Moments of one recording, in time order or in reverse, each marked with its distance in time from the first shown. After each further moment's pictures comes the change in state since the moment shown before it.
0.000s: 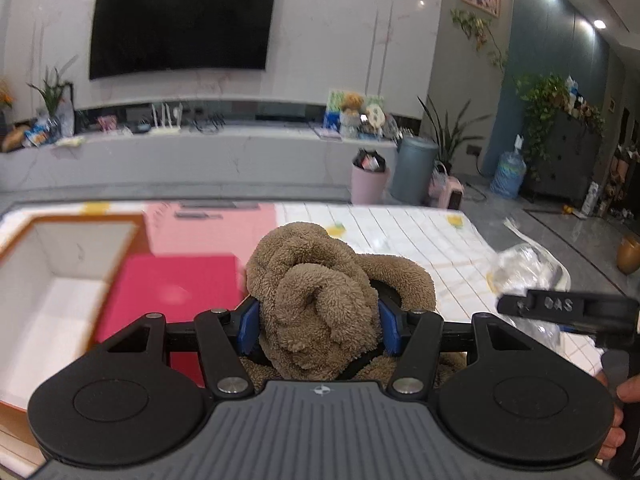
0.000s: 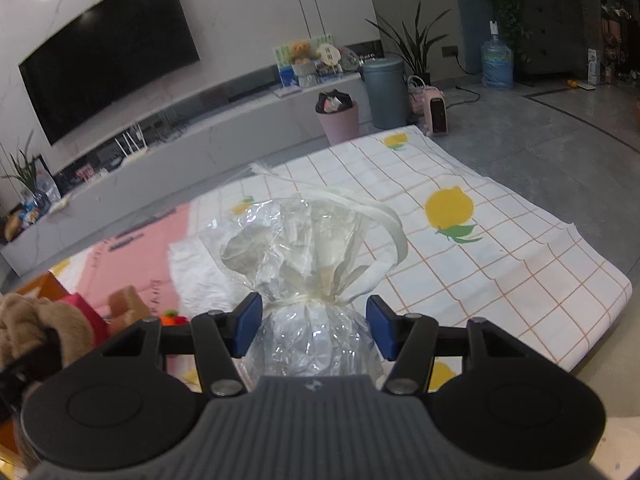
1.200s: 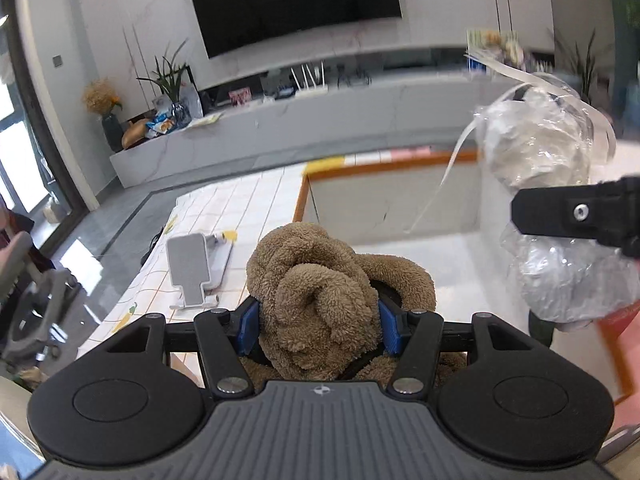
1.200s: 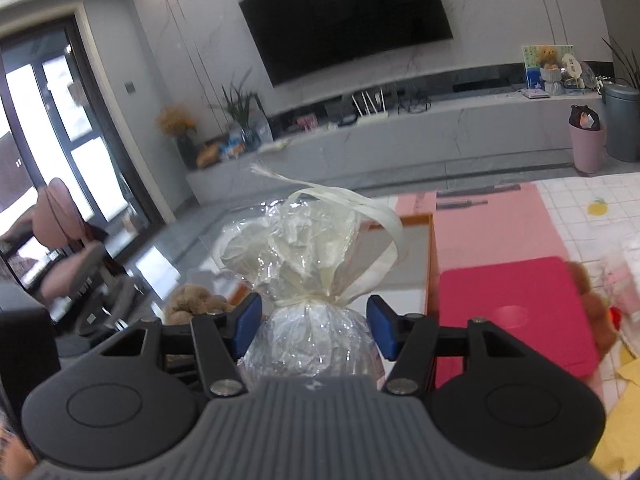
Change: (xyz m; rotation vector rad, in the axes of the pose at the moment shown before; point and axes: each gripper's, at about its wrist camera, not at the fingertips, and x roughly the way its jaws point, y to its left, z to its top) left arm 0.044 0.202 -0.003 0.119 0.179 0.424; right arm -0.006 0.370 -0.095 -0.286 0.085 0.527
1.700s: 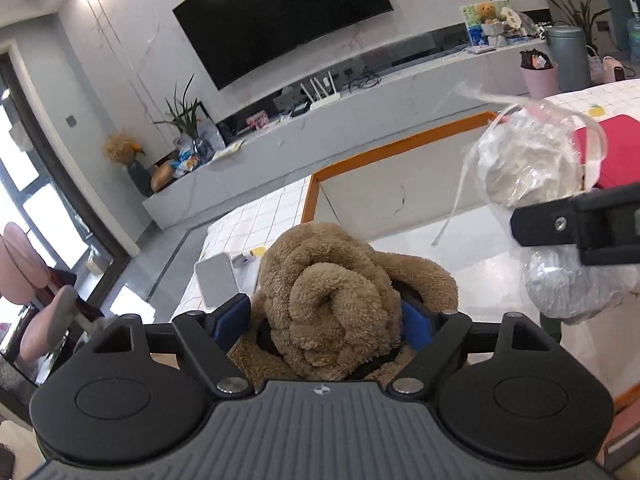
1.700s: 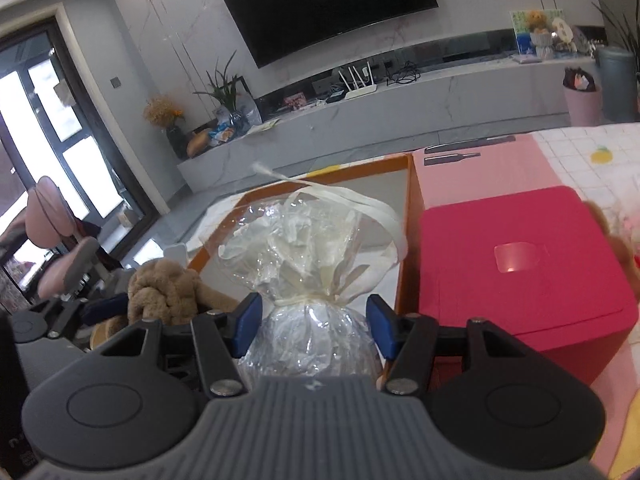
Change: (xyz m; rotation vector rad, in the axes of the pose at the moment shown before) left arm 0.001 -0.019 -0.024 0.154 -0.064 0.150; right arm 0.028 -0.041 -0.023 0.048 0.043 0.001
